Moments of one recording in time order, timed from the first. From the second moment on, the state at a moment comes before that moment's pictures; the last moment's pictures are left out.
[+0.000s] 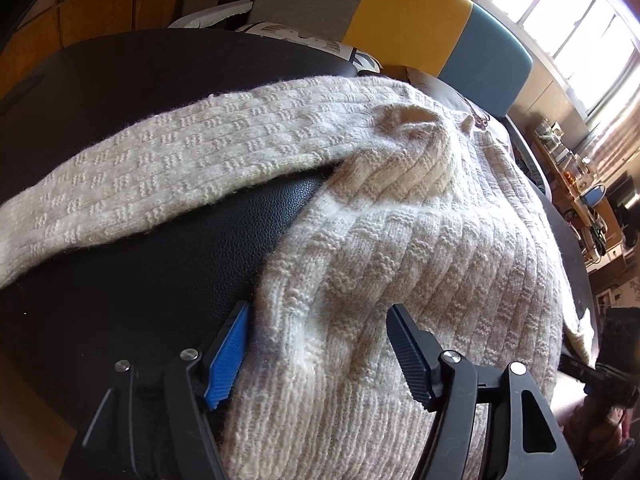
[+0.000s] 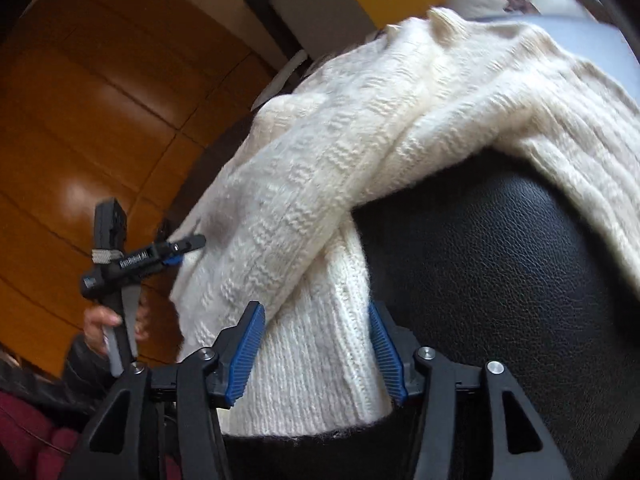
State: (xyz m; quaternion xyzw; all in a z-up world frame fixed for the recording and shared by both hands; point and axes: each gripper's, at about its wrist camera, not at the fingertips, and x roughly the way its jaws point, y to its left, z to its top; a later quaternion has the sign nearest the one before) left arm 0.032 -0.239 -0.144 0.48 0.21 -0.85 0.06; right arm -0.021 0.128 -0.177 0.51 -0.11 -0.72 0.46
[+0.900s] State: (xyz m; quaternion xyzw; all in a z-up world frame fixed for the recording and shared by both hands) left arm 0.025 -0.229 -0.144 0.49 0.21 -0.84 0.07; right arm -0.003 0.129 -0.145 0.53 -0.06 -0.73 0.42
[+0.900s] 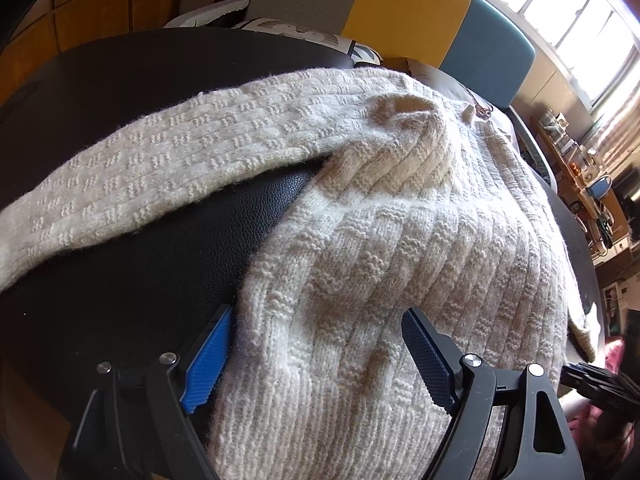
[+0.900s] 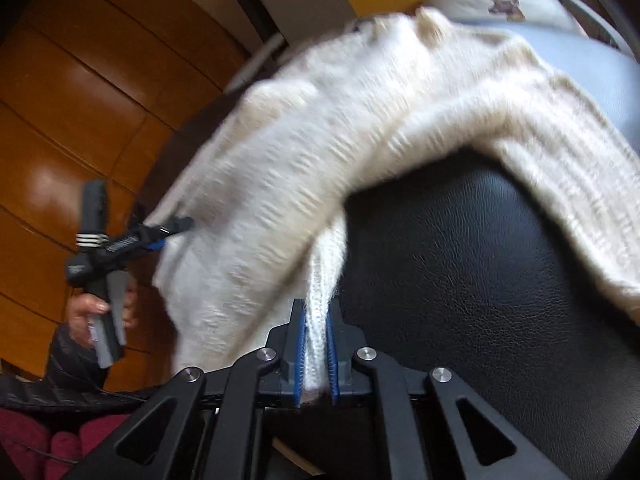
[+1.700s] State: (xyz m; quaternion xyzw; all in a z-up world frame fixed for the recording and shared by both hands) left arm 0.026 -0.225 -0.145 0.50 0.20 -0.84 0.07; right arm -0.023 0.099 -0.154 0.53 0.07 -0.75 0.40
